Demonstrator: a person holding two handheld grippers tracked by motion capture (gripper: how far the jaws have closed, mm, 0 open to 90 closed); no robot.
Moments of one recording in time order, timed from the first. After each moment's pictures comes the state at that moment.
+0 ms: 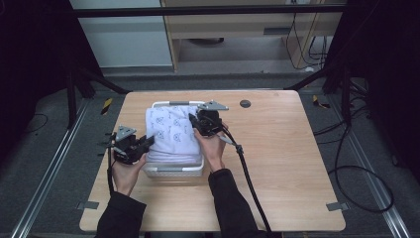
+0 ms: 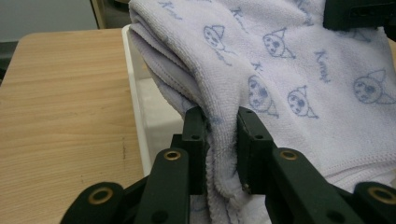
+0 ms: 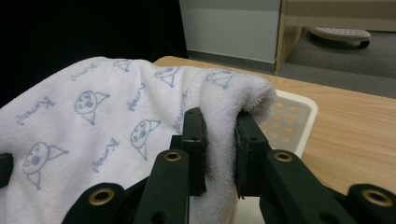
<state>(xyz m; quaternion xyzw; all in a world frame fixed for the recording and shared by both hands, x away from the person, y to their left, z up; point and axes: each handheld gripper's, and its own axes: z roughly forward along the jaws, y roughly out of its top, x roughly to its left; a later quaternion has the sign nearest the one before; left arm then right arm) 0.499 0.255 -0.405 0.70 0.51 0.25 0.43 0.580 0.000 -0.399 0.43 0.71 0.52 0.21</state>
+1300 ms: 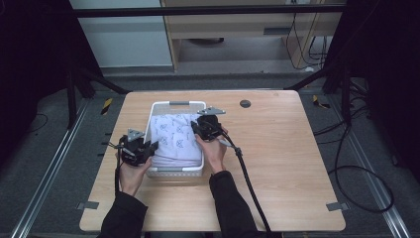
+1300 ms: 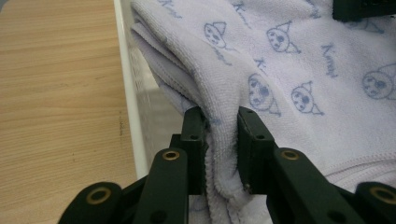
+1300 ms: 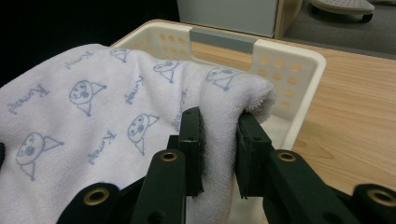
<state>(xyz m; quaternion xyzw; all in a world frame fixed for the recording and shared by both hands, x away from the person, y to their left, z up) 0.510 0.246 -0.430 0.72 0.52 0.24 0.38 0.591 0.001 -0.432 0.45 0.74 0.47 0.19</state>
